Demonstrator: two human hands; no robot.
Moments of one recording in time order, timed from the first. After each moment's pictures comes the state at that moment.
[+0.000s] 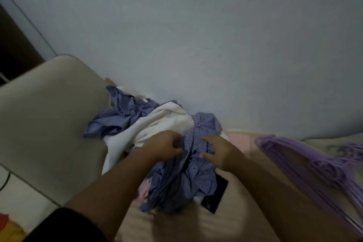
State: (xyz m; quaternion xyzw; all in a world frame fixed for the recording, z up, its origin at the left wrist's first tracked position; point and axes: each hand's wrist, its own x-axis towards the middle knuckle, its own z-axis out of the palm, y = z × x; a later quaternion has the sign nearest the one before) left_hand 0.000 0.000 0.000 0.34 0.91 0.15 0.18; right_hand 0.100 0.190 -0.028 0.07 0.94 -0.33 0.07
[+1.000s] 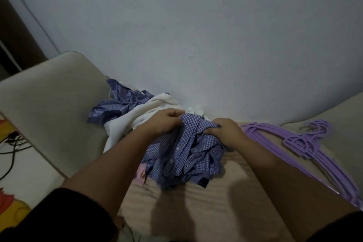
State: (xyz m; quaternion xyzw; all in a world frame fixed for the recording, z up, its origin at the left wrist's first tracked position) left_hand 0.073 -0.002 0.049 0.24 0.80 0.49 0.23; right_hand 0.172 0.180 0.016 0.16 0.88 -0.44 -0.05
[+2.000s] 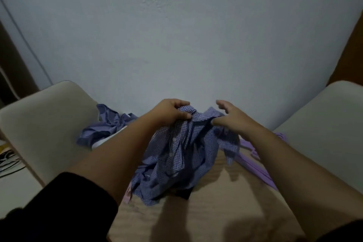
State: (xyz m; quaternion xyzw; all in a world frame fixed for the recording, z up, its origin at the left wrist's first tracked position) left_hand 0.127 0.033 0.148 0.34 0.80 0.46 0.18; right_hand 0.257 0.203 0.132 0.20 0.85 -0.46 -0.13
